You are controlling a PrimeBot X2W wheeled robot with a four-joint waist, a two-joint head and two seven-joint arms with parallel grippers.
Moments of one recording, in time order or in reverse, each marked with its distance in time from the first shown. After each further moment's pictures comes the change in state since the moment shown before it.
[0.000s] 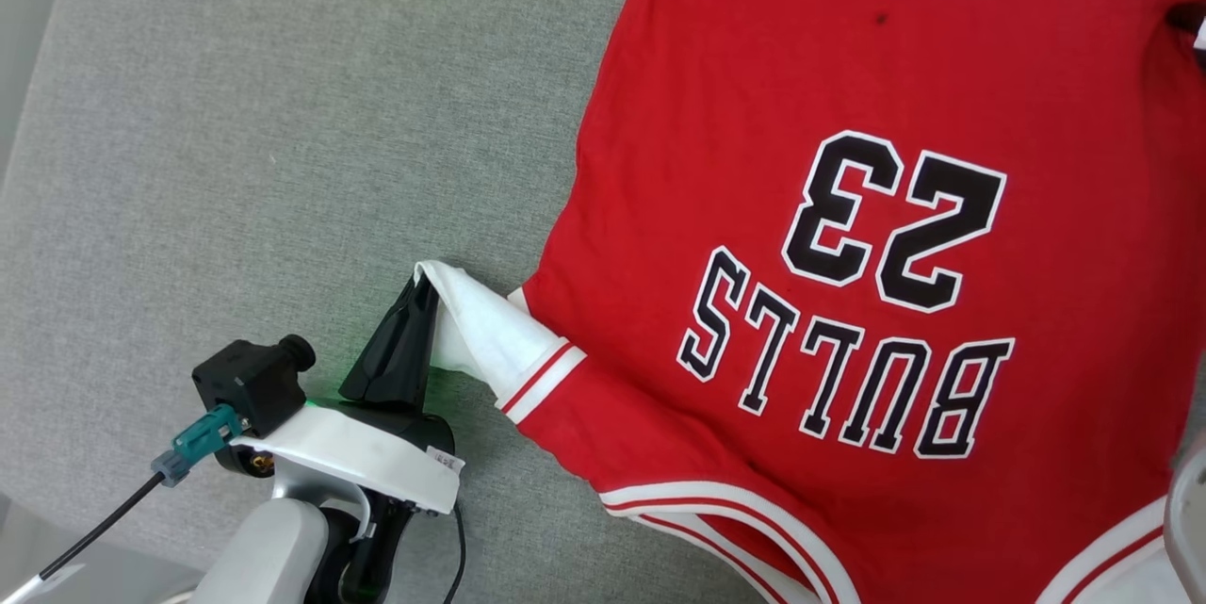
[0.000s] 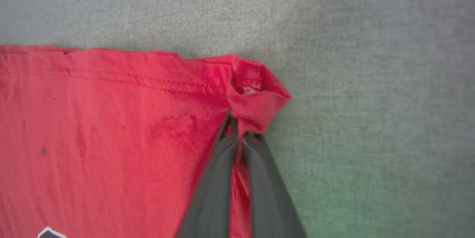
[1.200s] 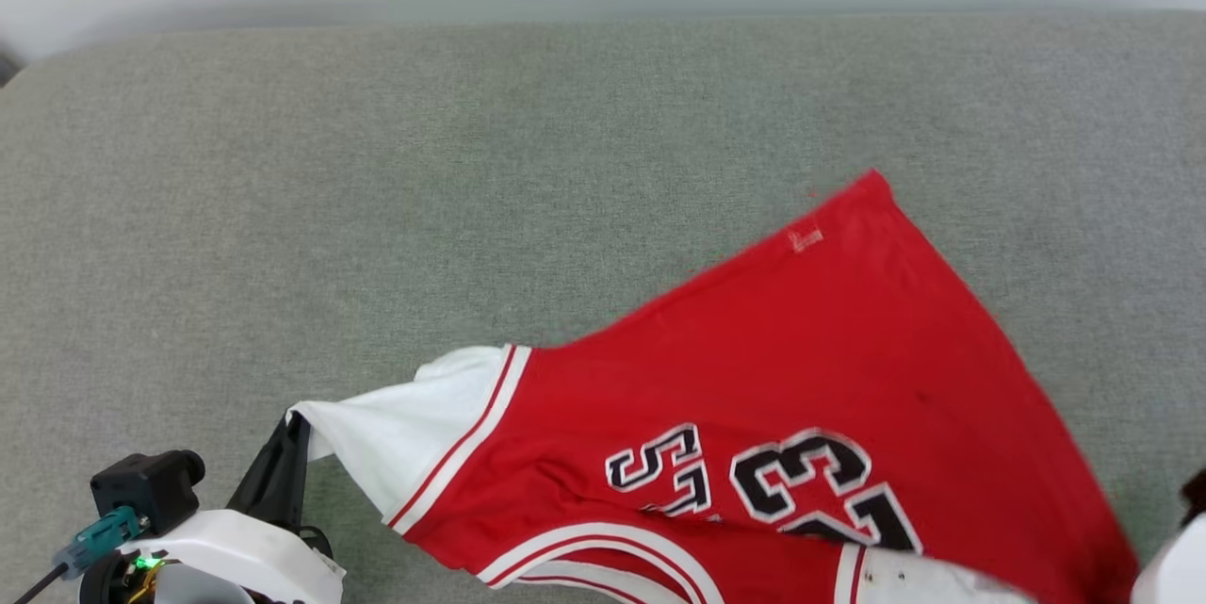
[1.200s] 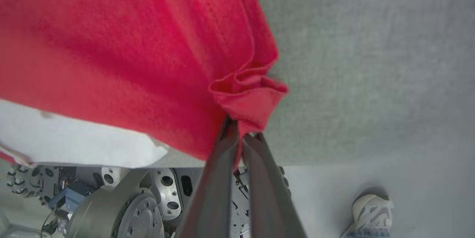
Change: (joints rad) left arm 0.243 0.153 0.100 -0.038 -0.052 0.145 0.104; right arm 1.215 -0.139 0.233 -0.717 0.411 0.000 0.077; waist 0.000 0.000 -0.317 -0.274
